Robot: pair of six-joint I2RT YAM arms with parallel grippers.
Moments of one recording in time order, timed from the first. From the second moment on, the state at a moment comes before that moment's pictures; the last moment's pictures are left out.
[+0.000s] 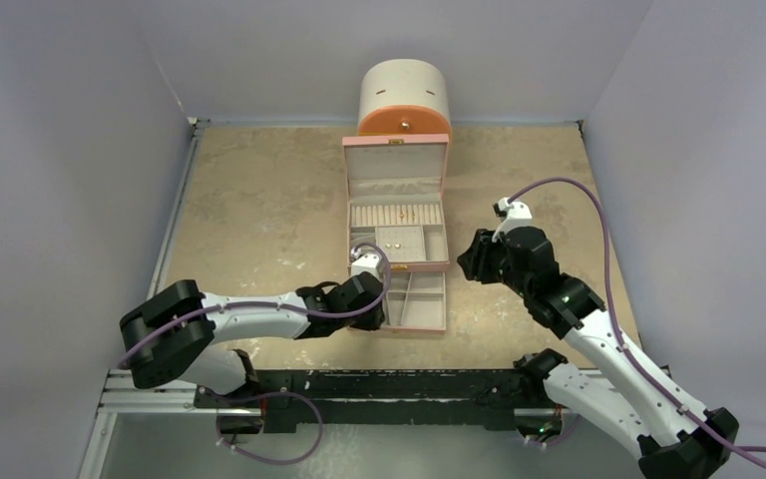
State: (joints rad) left arm -1.08 1.41 0.61 -0.07 -0.23 -0.81; right arm 0.56 0.77 0.71 -0.49 0.11 0.45
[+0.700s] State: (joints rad) left arm -1.08 1.31 0.71 -0.22 -0.24 -0.77; right arm 0.56 0.76 0.69 -0.49 0.11 0.46
